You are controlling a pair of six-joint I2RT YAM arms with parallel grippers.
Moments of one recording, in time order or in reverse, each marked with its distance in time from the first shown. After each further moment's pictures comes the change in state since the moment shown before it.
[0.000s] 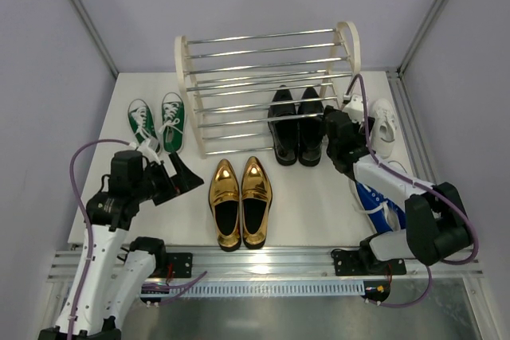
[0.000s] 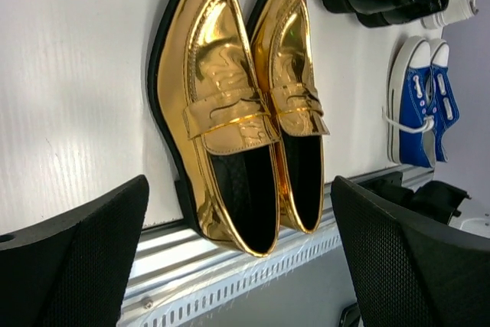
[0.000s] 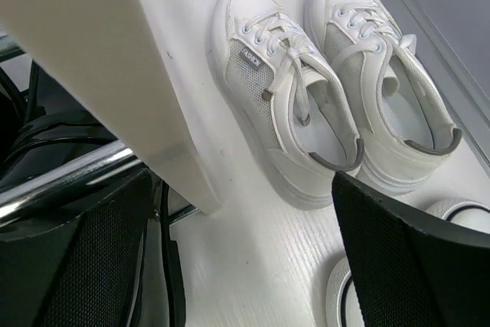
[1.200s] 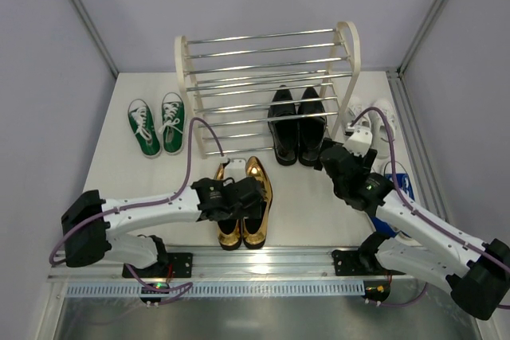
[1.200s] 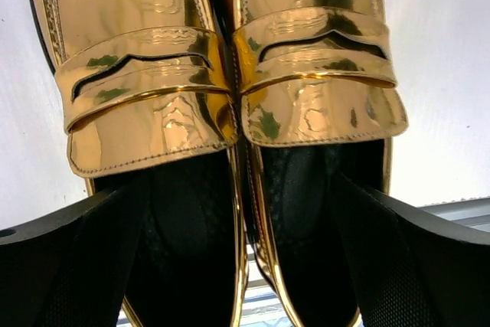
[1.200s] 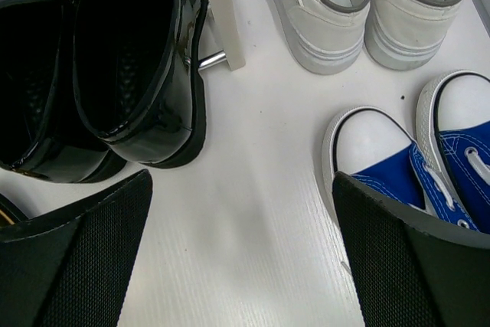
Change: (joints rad) left arm -1.035 0.675 0.085 0.171 -0.794 -0.453; right arm 0.314 -0.439 -0.049 -0.652 0.066 0.357
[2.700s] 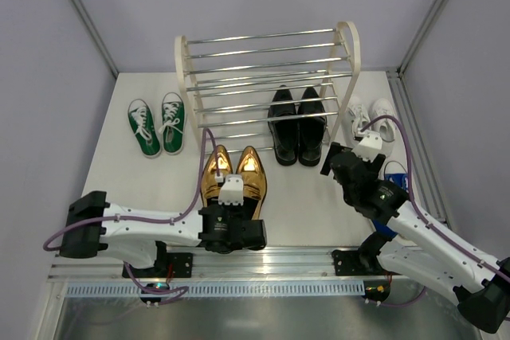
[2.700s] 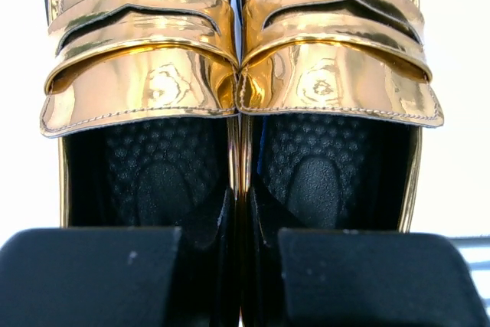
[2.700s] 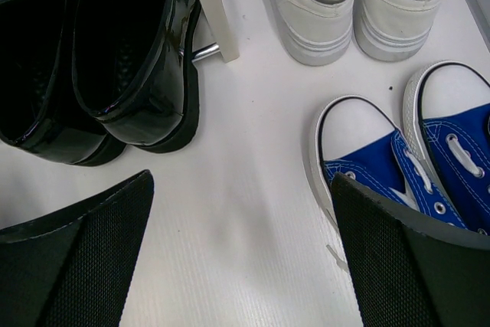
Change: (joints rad) left arm -0.335 0.020 0.016 -0.231 -0.453 -0.311; right arm 0.008 -0.142 -0.019 -0.101 -0.023 0.007
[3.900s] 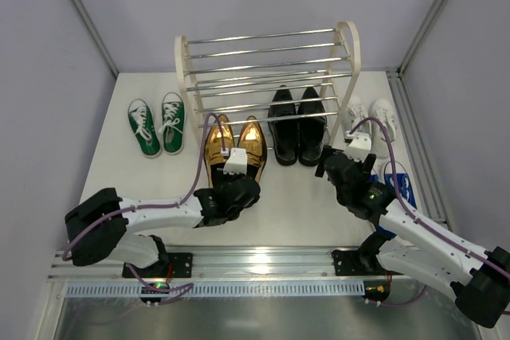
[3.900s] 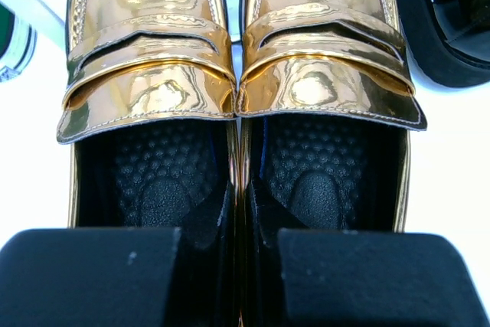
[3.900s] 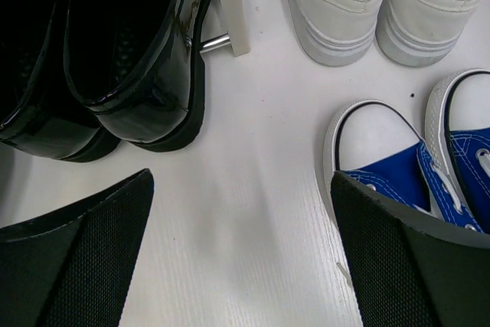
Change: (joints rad) left arm 0.364 0.005 -0.249 0.912 -0.082 0.763; right arm 0.000 0.053 -0.094 0.172 -0.017 -0.076
